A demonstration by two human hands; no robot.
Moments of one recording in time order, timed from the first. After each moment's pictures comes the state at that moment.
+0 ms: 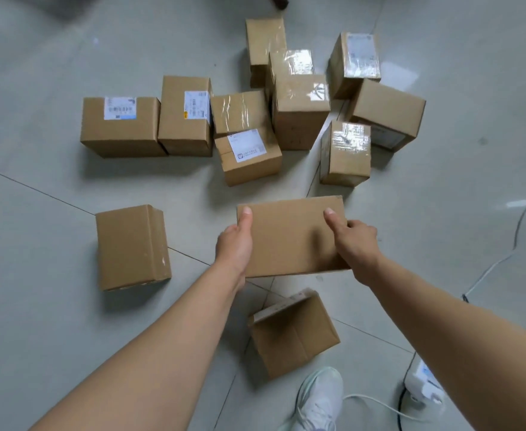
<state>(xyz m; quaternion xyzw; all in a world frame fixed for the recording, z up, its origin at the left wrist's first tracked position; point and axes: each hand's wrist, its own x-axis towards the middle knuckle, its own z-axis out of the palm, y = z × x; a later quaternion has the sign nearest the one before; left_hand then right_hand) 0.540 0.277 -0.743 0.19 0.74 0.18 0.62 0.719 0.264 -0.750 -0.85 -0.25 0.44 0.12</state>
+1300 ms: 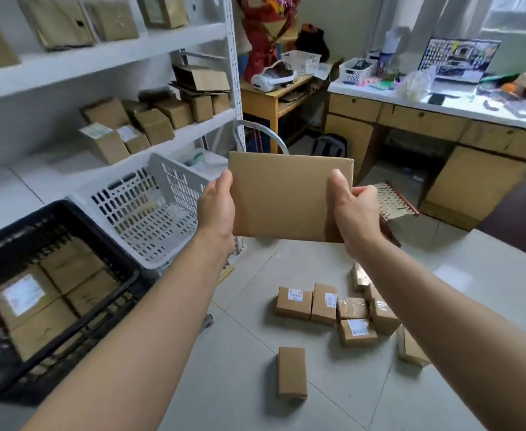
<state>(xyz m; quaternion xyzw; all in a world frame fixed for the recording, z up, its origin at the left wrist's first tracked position) 0.152 0.298 -0.007 0.26 0.61 0.60 0.44 0.334 0.324 -0.027 -0.64 -0.42 0.41 0.50</state>
